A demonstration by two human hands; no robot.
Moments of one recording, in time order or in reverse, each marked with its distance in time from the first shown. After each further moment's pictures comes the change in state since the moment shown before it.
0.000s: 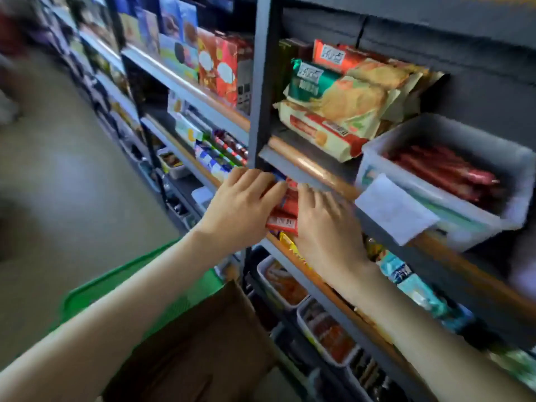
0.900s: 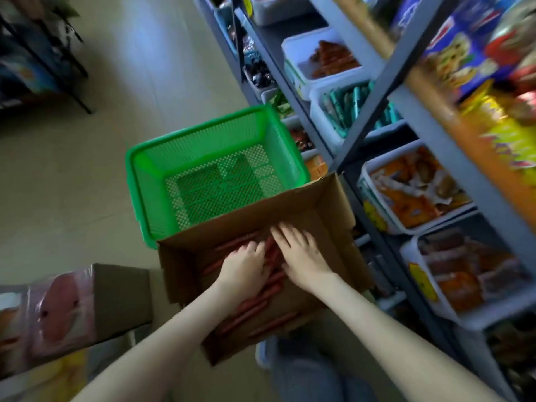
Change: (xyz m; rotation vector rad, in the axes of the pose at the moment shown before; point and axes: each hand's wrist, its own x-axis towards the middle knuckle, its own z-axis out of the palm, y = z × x) left_hand -0.414 0.065 0.194 -0.144 -1.074 -0.816; right_hand -0.215 -0.191 0.374 0.433 -0.895 -0.402
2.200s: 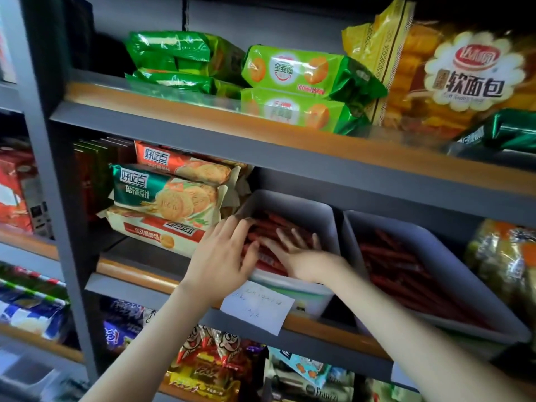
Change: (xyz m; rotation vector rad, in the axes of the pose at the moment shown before) left_hand 0.034 0.364 -0.483 -0.337 0.801 1.187; right_hand -0.325 0.161 -0.497 -0.086 0.109 0.977
